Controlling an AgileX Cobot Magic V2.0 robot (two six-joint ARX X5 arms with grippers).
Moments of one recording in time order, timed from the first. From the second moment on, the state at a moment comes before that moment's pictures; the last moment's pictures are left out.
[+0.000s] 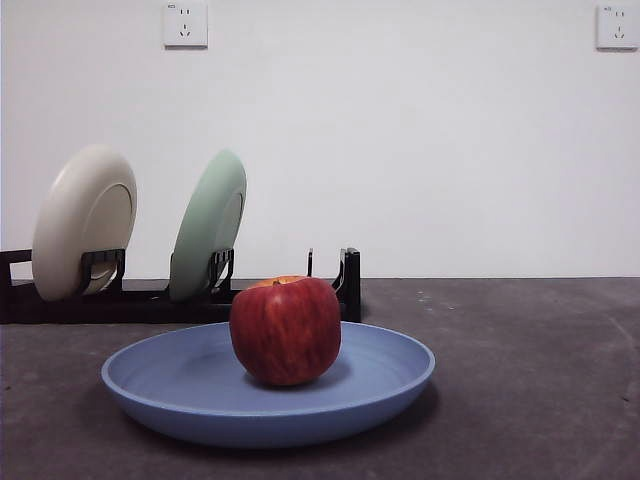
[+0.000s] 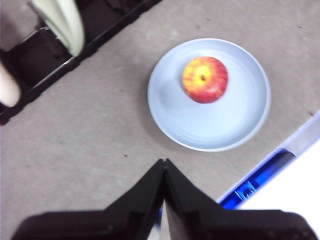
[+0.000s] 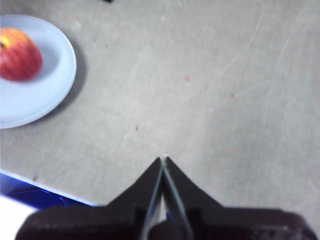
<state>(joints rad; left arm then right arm) -0.93 1.02 1.37 -1.31 -0.32 -0.21 0.93 0.66 1.08 -1.36 0.49 0.33</state>
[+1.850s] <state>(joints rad) 0.04 0.03 0.02 -0.15 0.08 0.00 0.93 0.66 1.08 -1.36 0.50 0.33</state>
